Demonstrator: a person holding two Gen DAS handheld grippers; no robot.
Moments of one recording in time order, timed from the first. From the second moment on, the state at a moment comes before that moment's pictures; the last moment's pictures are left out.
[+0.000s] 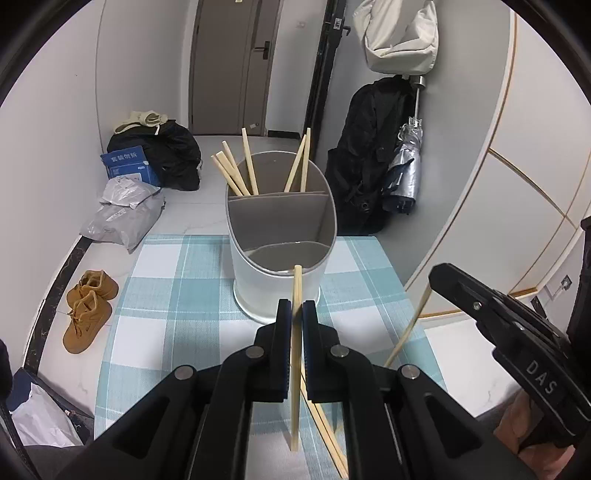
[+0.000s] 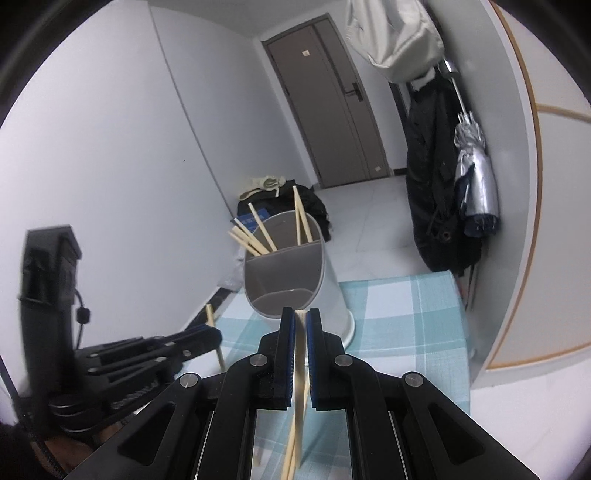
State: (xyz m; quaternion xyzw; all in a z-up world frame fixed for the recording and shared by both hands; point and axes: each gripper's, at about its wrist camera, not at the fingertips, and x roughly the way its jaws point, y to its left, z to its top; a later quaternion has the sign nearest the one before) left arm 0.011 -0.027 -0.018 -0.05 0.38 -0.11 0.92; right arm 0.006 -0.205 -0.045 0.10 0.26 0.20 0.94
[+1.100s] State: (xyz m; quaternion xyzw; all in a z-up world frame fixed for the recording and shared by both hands) left arm 0.022 -0.022 0.043 -0.03 0.39 -0.14 0.91; right arm 0.005 -0.198 0.010 0.10 0.22 0.19 0.95
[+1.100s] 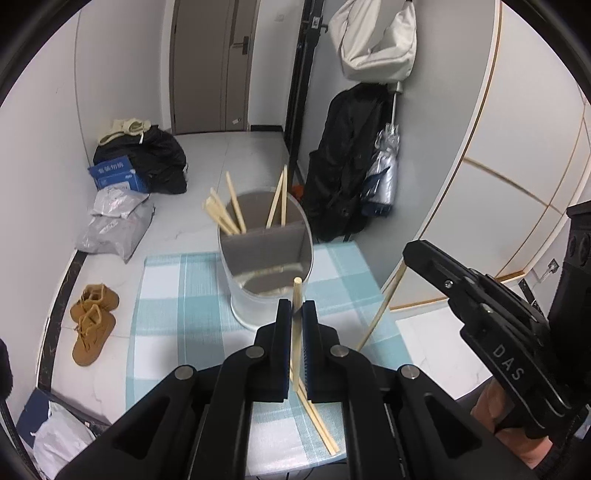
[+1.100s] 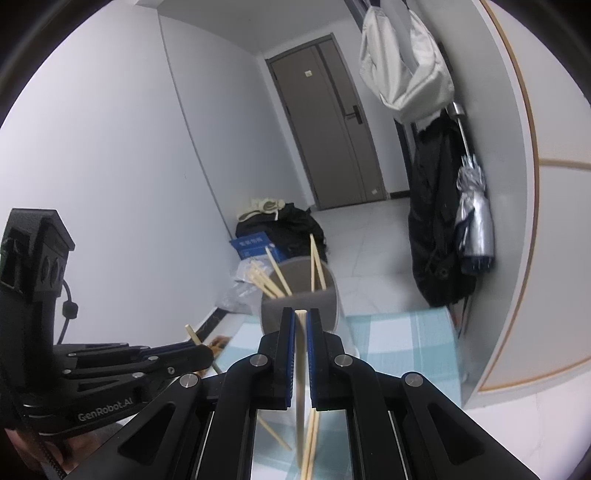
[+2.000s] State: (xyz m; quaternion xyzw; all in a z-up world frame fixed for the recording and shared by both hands) left arm 0.138 0.000 0.120 -0.06 0.36 -0.15 0.92; right arm 0.139 -0.192 0.120 0.12 0.17 0.20 0.96
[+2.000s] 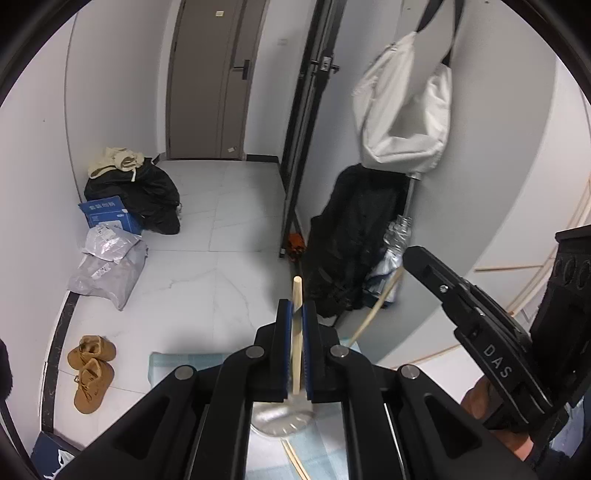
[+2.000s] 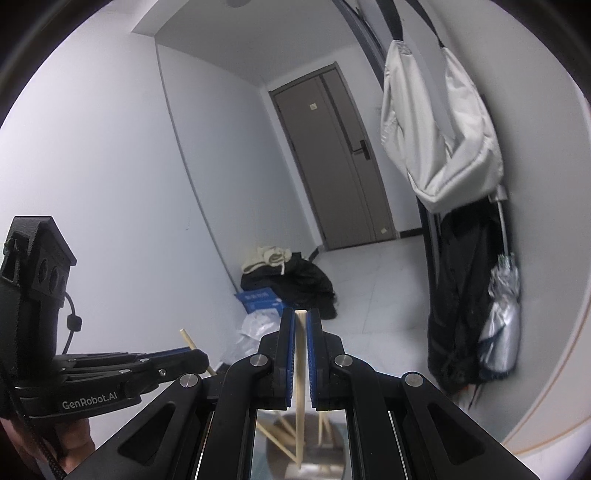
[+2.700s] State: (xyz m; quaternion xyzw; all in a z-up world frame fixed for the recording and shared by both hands) left arm 0.179 0.020 0.058 -0.08 0.41 -0.15 0.90; right arm 0.183 -0.172 0.054 0.08 0.21 0.22 0.95
